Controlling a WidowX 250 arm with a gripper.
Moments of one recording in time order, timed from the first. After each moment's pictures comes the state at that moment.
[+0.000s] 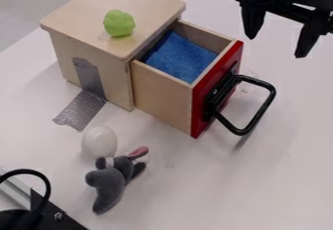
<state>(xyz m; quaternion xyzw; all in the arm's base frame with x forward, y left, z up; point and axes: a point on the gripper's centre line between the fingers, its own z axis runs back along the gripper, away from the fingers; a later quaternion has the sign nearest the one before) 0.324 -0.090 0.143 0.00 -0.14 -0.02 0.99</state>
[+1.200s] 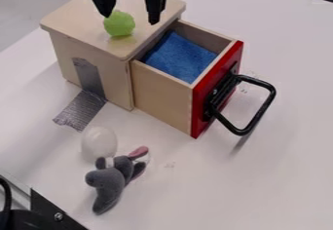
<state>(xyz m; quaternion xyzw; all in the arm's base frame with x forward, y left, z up) 0.262 0.065 0.160 0.00 -0.12 0.15 0.98</state>
